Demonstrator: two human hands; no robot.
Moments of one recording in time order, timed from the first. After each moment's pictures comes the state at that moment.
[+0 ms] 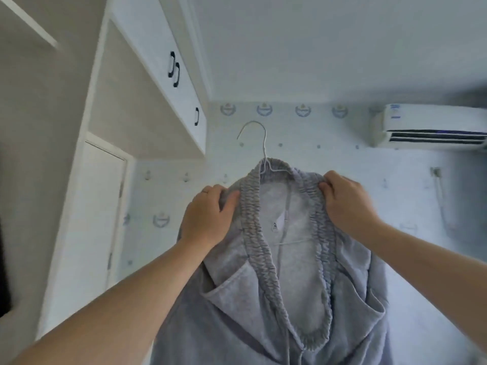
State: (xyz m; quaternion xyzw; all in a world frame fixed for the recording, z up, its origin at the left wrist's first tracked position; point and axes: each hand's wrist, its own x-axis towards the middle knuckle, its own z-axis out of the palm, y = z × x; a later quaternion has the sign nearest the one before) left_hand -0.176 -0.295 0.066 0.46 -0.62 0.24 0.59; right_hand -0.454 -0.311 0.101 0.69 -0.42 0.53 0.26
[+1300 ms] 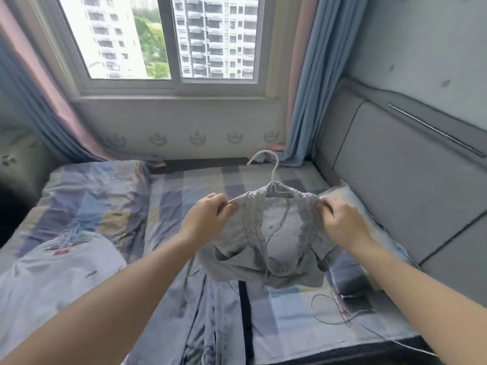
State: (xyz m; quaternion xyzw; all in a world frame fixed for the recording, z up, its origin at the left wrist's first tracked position) left_hand -0.990 -0.258 -0.385 -0.09 -0.93 -0.33 0.08; right_hand -0.973 0.054 -0.377 0.00 -0.95 0.28 0.14
